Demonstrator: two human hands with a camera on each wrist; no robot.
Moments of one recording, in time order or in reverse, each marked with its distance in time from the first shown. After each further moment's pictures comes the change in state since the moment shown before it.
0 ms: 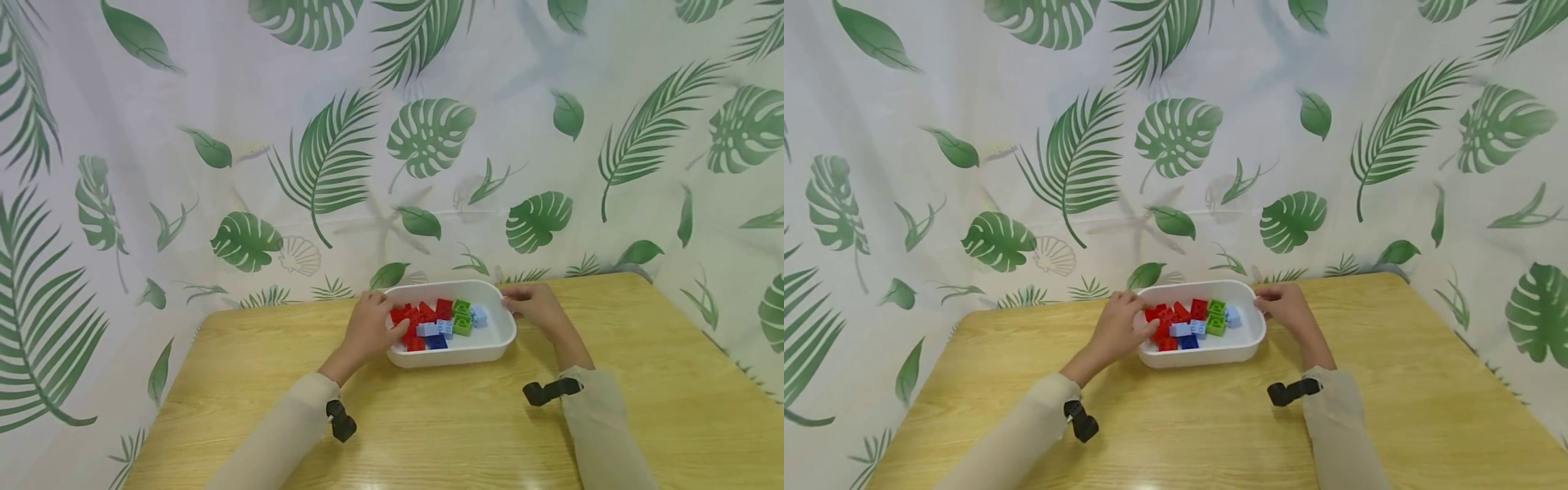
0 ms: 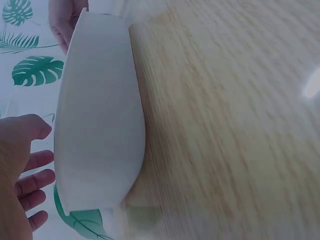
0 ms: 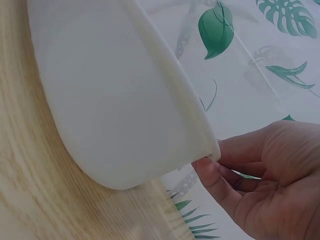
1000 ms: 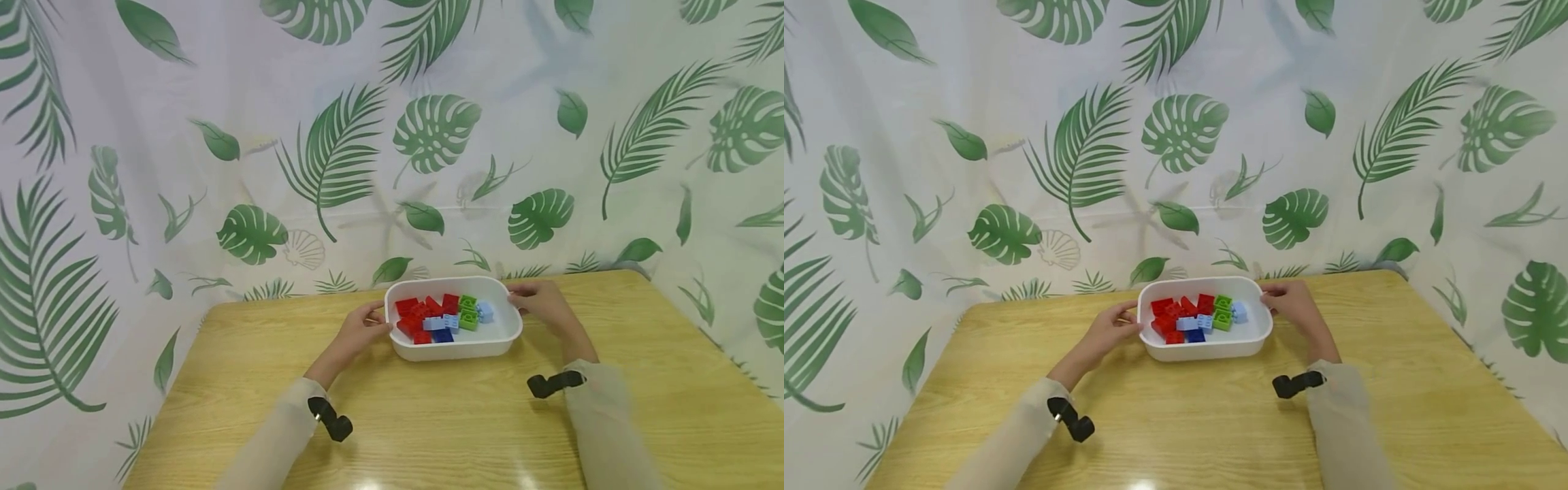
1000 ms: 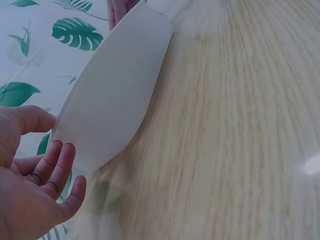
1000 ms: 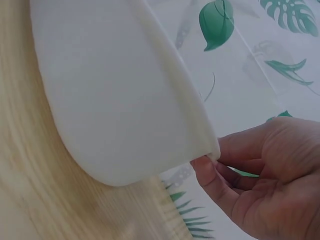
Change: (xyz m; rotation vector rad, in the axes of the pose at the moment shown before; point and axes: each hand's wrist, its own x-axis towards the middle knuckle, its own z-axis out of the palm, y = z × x) left_hand -0.023 -0.029 0.008 -0.877 -0.079 -0.396; right_hand -0.006 0.002 -0.006 -0.029 -0.011 -0.031
